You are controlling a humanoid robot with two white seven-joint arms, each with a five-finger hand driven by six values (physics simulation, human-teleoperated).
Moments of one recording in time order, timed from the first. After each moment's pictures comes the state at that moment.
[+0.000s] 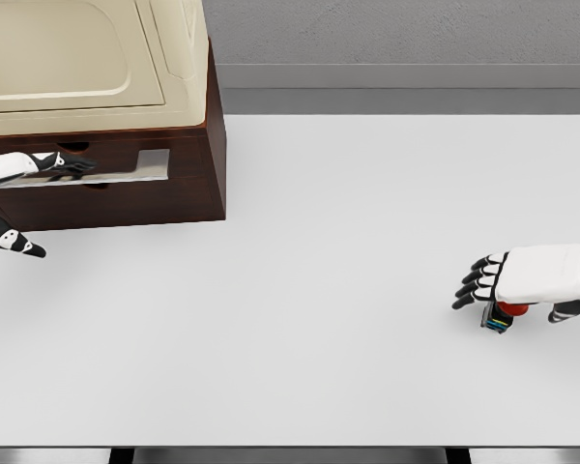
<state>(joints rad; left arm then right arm) -0.87 1.38 -1.10 -1.71 0.52 -0.25 -0.40 -0.79 -1.28 1.06 -1.76 0.25 -0.61 0.61</state>
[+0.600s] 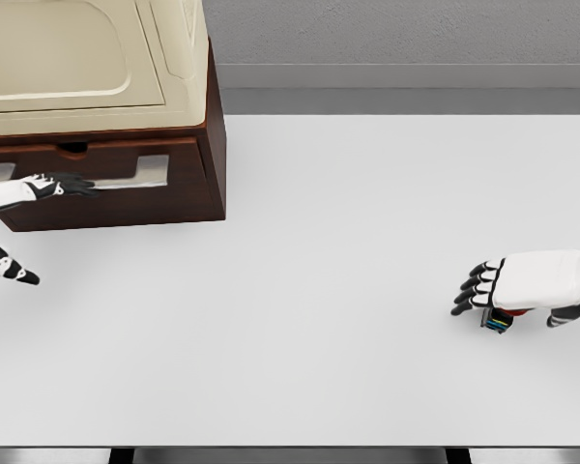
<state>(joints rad) -0.87 1.43 -1.17 -1.72 0.52 -0.38 -0.41 -0.79 -1.27 1.07 -1.76 0.28 -0.61 0.61</state>
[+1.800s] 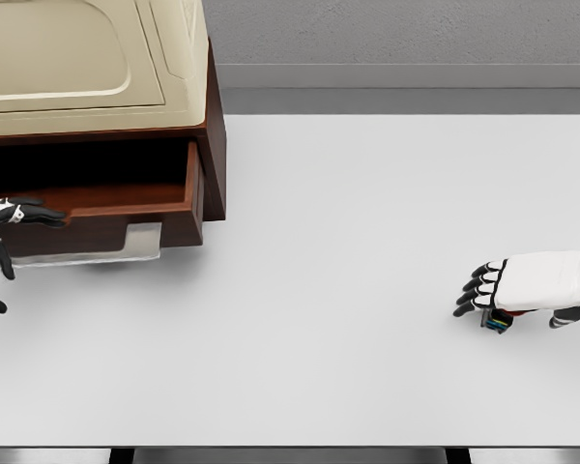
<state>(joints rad) -0.94 1.55 -1.28 -1.72 0.64 -0.59 -0.28 -0.79 -1.28 1.08 -1.76 0.28 -0.61 0.61</state>
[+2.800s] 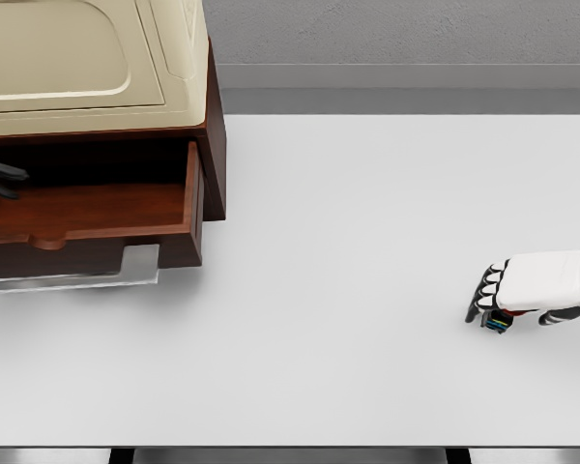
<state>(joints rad) -0.92 1.63 -1.13 -1.73 0.81 -0.60 -0.61 -0.79 -1.28 1.08 -1.76 0.28 -0.61 0.61</state>
